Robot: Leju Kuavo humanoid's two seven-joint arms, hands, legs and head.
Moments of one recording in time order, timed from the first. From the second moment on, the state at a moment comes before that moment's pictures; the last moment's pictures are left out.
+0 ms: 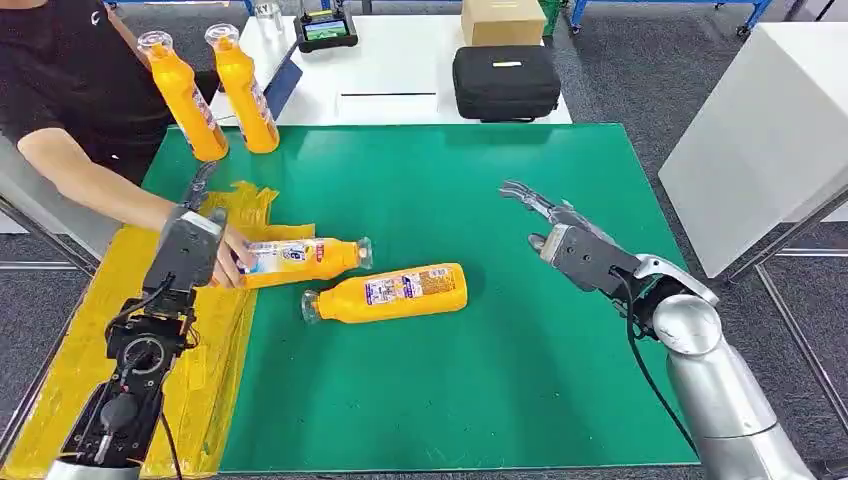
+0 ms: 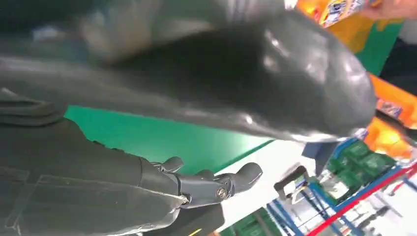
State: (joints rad) left arm -0.26 0.16 -0.16 -1.52 -0.31 0.15 -0.07; right arm -0.44 -0.31 0.33 -1.49 0.18 0.33 -0.06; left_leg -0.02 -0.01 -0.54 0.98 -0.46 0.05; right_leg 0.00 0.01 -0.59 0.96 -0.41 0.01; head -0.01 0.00
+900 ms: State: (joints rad) left arm -0.21 0.14 -0.15 -1.71 0.08 0.19 -0.15; right arm -0.54 -0.33 0.38 -1.38 0.24 0.30 -0.07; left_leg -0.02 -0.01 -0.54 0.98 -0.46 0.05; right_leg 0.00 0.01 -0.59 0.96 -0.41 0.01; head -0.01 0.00
